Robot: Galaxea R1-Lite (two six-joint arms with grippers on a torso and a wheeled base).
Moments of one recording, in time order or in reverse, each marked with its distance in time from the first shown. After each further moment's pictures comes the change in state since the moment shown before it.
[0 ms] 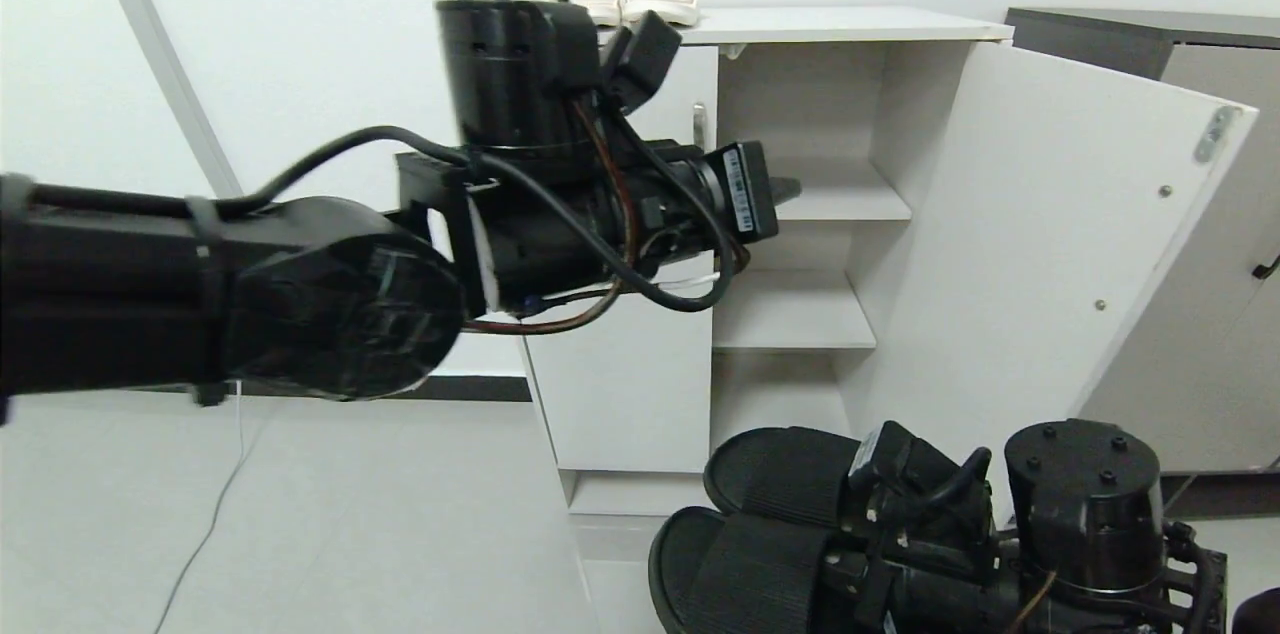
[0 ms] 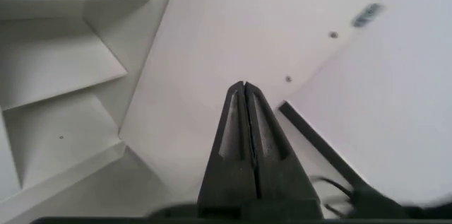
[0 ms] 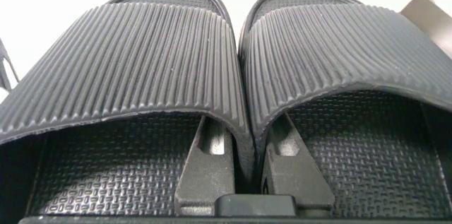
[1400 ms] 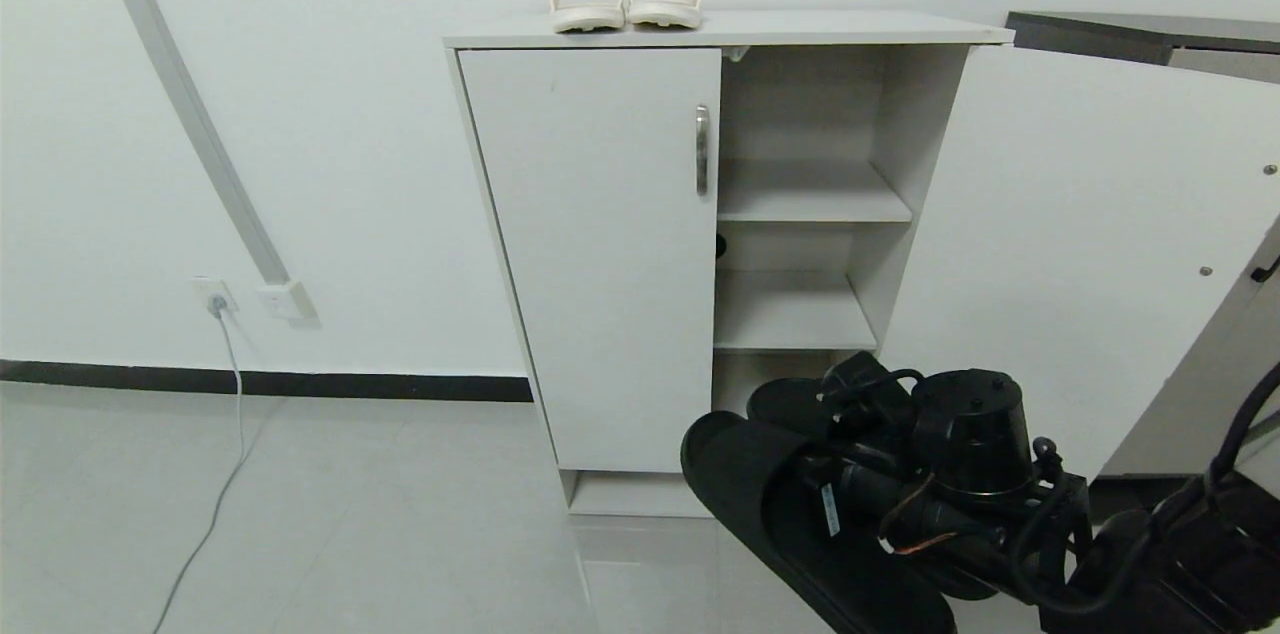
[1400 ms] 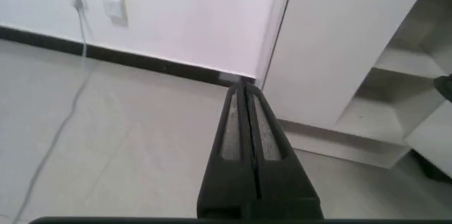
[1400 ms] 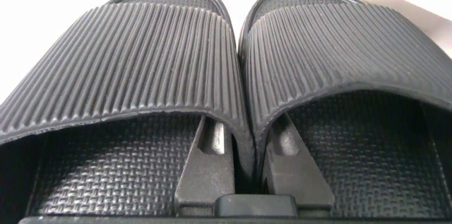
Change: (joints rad) left arm 0.658 -1.659 1.208 0.539 0.459 0.298; right arm -0.081 0.196 -0.194 -0.001 -0.244 0.147
